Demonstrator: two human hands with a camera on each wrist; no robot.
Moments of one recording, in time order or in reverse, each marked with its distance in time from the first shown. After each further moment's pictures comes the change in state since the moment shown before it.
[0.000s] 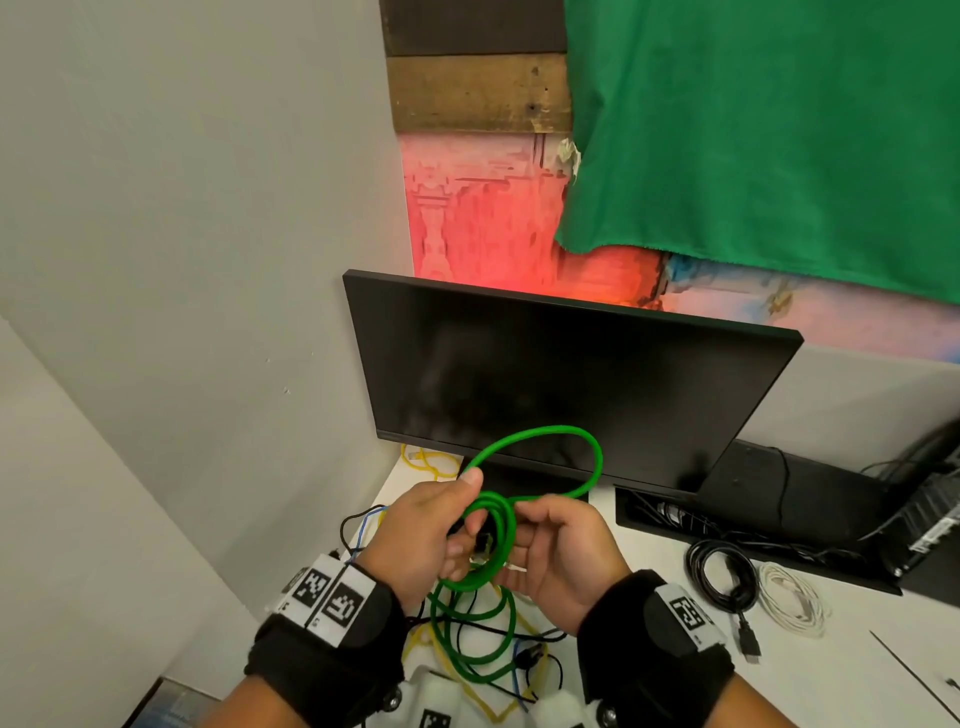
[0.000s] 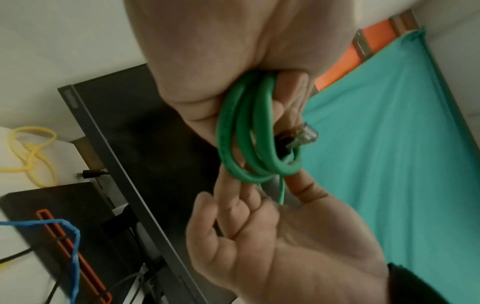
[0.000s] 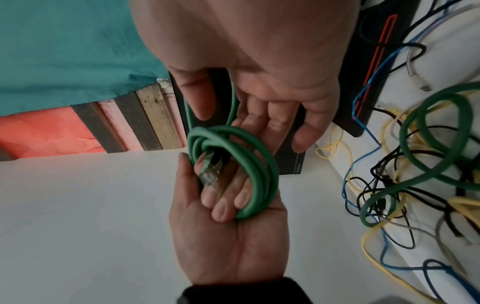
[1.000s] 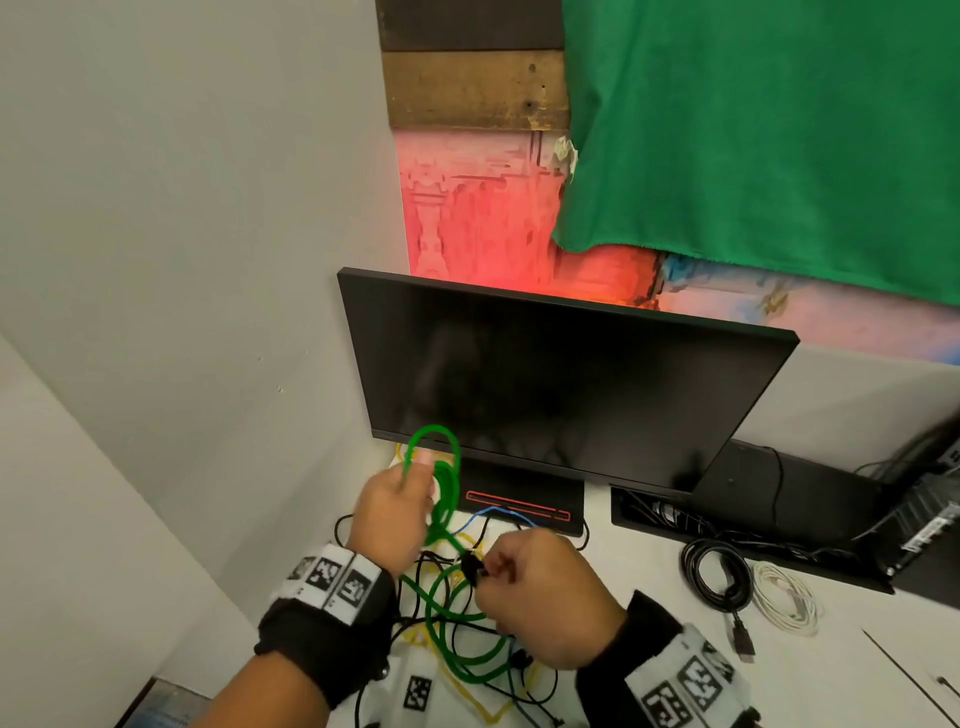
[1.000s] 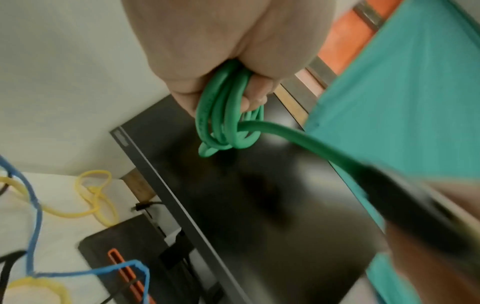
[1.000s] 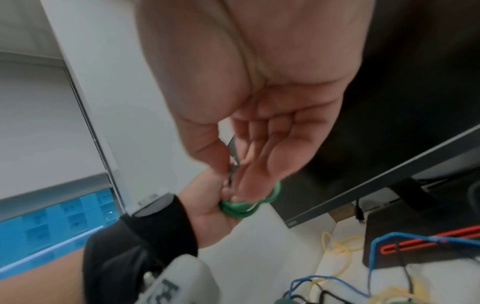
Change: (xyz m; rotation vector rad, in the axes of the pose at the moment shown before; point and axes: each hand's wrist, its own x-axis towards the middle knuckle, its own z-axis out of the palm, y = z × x) left_hand 0.039 -0.037 -0.035 0.319 0.440 0.169; right_hand -0.021 0.013 0.004 -1.251 0.127 -0.271
